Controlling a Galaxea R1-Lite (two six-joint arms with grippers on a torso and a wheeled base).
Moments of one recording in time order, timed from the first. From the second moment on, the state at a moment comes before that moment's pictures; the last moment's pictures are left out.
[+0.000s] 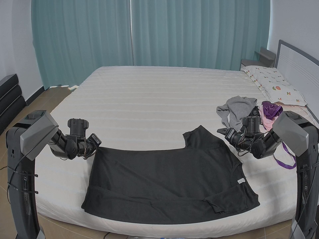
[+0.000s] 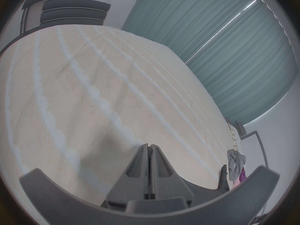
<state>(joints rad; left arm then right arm) -0.03 2.44 -1.25 -0.51 -0.03 -0.82 0.10 2.50 -1.28 -0.73 0.16 0.73</state>
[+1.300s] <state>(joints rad) -0.03 2.42 -1.23 -0.51 -0.04 -0.85 0.04 2.59 -1.39 -0.69 0.25 0.63</state>
